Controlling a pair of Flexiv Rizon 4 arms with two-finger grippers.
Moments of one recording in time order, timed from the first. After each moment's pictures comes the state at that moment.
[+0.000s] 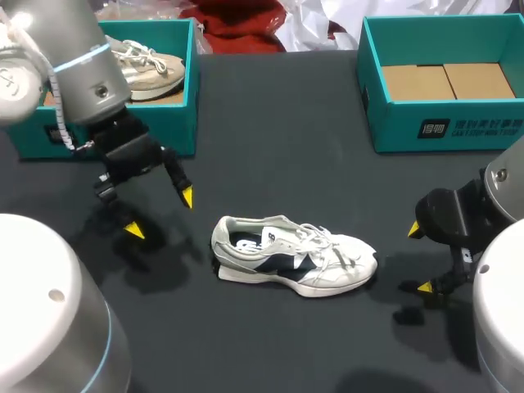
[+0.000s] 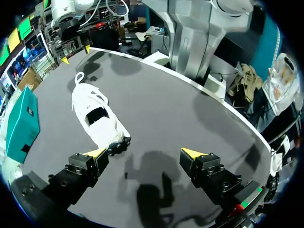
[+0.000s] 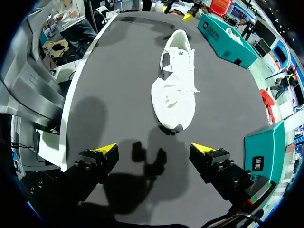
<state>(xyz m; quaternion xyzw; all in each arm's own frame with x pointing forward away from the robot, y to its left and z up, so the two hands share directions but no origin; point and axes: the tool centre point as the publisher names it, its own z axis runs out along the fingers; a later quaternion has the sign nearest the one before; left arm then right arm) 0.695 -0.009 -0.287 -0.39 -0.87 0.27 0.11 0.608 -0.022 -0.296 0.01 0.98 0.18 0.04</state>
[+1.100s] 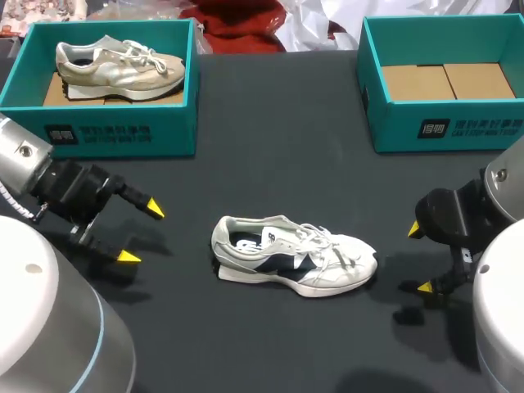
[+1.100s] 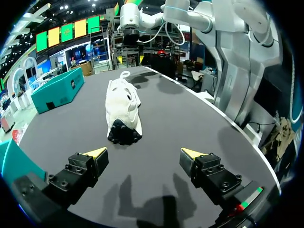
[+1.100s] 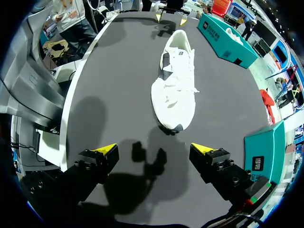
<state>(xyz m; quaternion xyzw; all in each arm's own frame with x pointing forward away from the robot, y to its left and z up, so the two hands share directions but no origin) 0.682 0.020 -0.337 -0.14 -0.88 0.45 0.06 0.608 -0.022 -0.296 0.01 0.98 0.18 0.04</state>
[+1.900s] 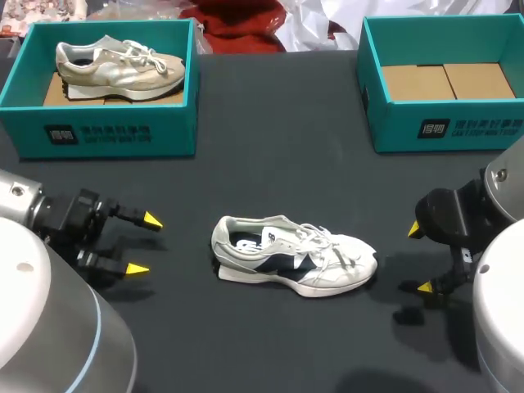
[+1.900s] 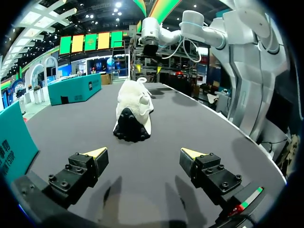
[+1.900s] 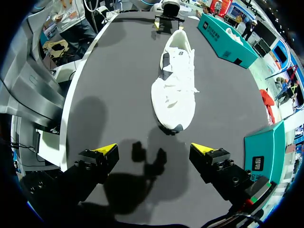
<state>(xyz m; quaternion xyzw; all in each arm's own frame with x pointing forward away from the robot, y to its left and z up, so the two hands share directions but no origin) 0.685 0.020 -0.378 -0.05 -0.84 0.54 0.05 0.608 -0.022 -0.296 0.01 0.98 0.18 0.04</state>
